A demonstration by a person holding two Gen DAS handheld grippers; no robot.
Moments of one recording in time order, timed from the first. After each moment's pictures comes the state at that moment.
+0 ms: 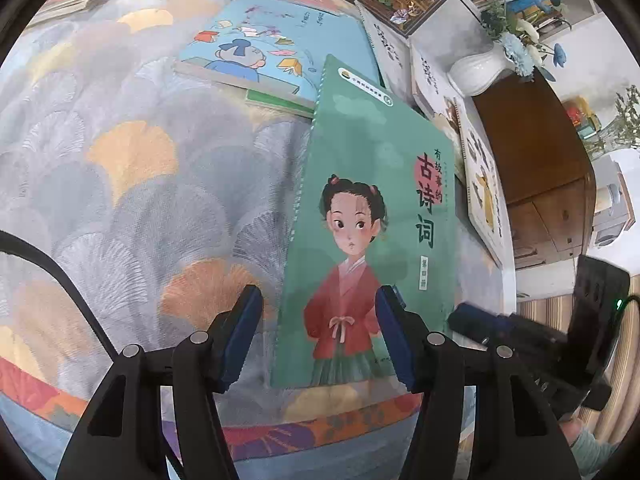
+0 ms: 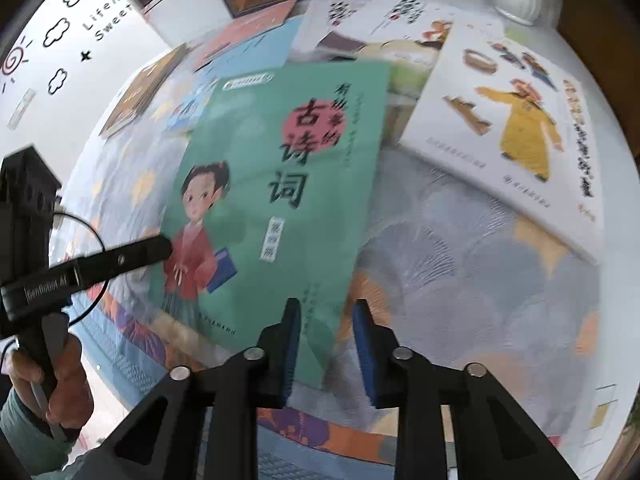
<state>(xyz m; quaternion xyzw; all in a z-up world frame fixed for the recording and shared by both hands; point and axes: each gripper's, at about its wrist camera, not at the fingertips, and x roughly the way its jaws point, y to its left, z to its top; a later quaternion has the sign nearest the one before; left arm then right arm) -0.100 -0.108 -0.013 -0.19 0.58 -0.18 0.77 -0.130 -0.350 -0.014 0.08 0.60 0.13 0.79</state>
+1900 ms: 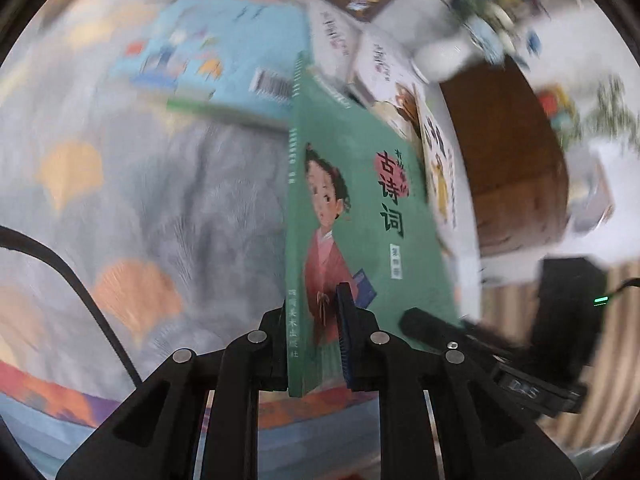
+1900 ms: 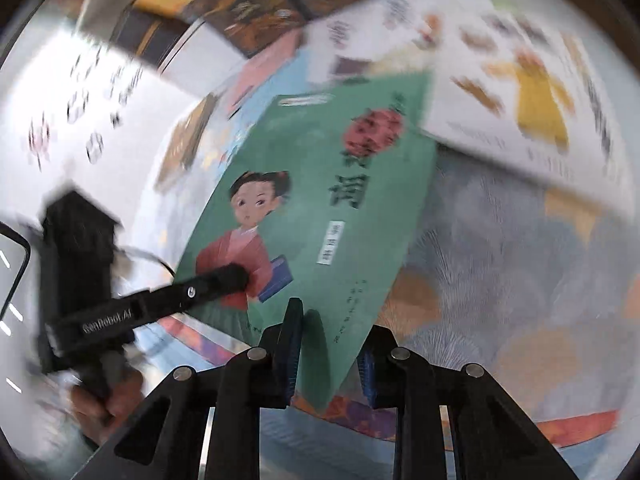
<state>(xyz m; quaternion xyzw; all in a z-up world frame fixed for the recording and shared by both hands) -0.098 -0.149 0.027 -0.18 0.59 -0.23 0.76 -0.138 -0.368 0.010 0.20 0.56 0.17 0.79</state>
